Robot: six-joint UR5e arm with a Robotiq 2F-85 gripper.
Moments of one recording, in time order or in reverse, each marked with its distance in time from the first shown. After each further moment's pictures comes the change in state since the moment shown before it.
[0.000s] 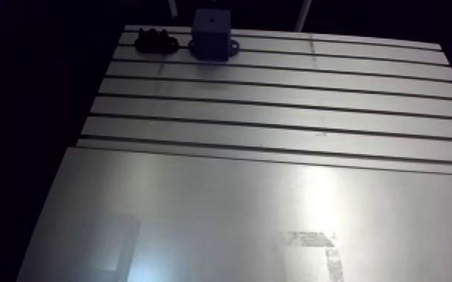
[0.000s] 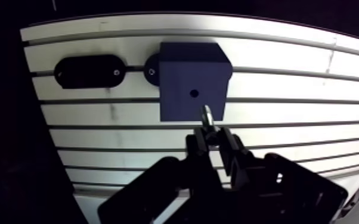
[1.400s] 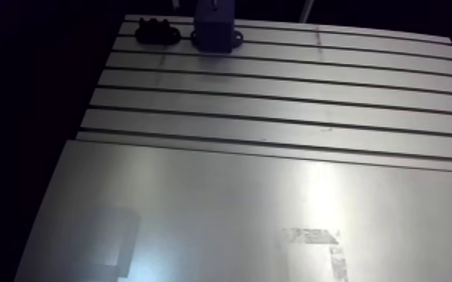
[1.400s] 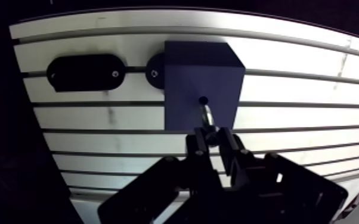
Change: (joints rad) arm 0.011 0.028 0.021 -0.017 -0.006 -0.001
